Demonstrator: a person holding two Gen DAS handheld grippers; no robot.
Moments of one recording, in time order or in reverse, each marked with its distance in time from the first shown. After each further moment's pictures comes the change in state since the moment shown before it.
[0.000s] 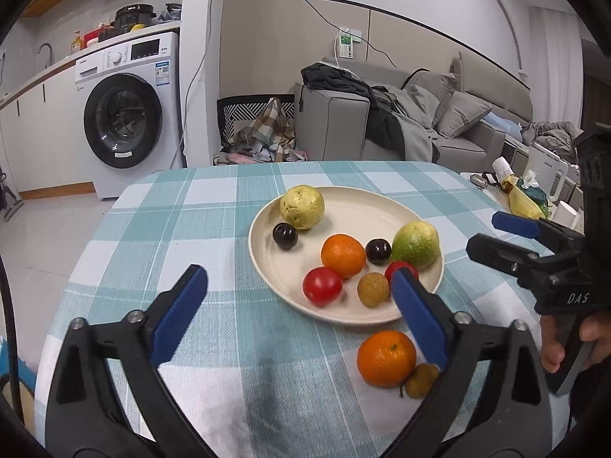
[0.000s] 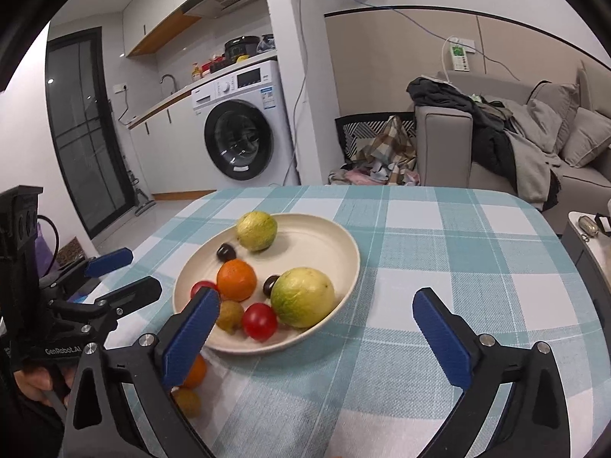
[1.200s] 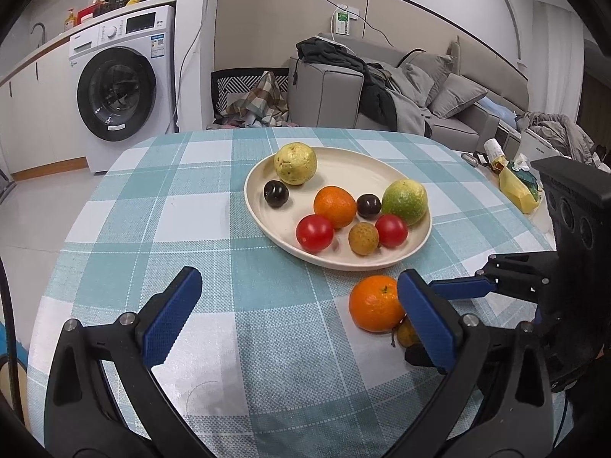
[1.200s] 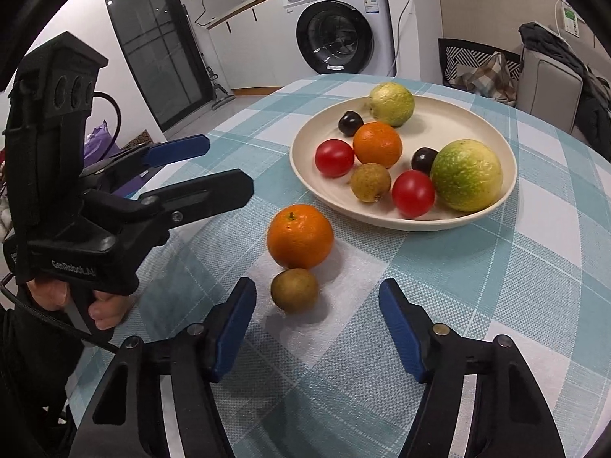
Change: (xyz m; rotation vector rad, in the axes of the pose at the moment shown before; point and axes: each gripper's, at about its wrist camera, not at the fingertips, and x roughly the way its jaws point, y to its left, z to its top) left arm -0.008 0.003 -0.020 -0.018 0.115 -0.045; right arm 0.023 0.068 -0.051 -0.187 0.373 0.299
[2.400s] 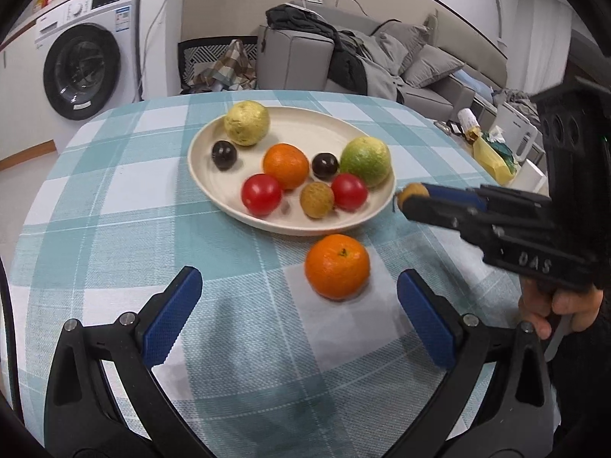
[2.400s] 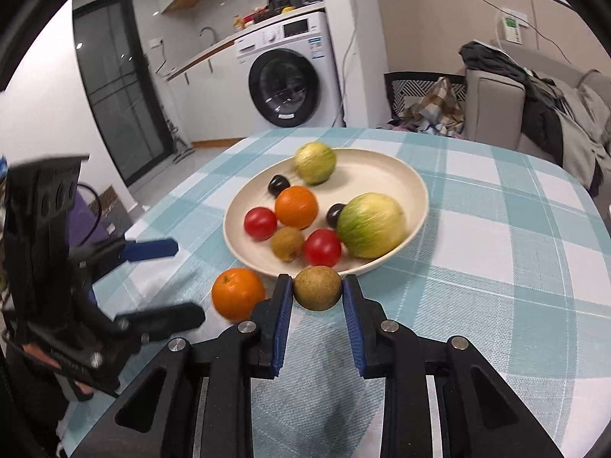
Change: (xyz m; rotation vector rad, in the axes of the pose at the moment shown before) left arm 0.023 -0.025 -0.010 0.040 0.135 -0.119; right arm -0.034 -0.038 0.009 0.127 -0.196 -0.140
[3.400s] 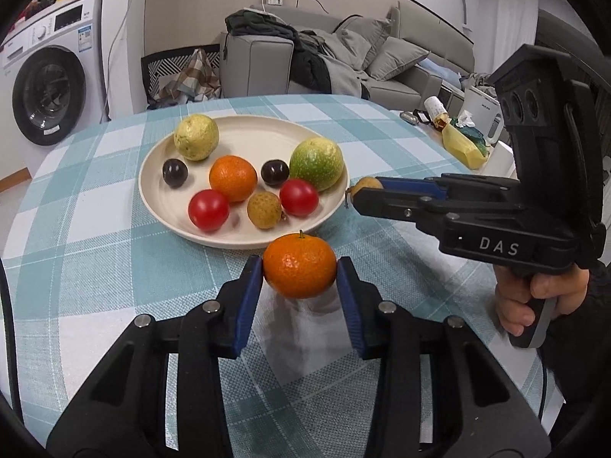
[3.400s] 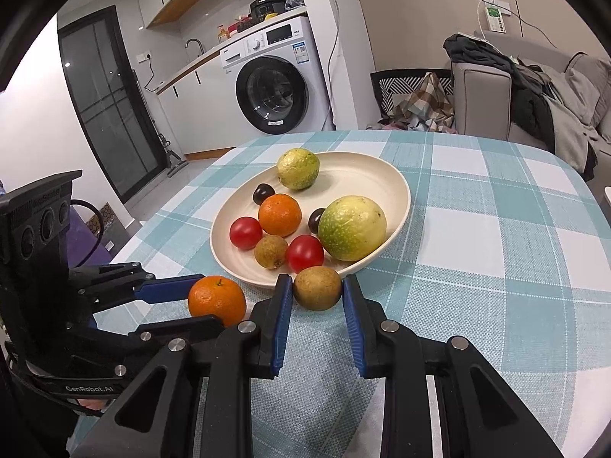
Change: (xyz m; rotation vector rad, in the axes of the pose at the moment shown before) left arm -0.001 -0.022 0.005 0.093 -0.026 -0.088; right arm -0.001 -0.012 0.000 0.052 -0.015 -0.004
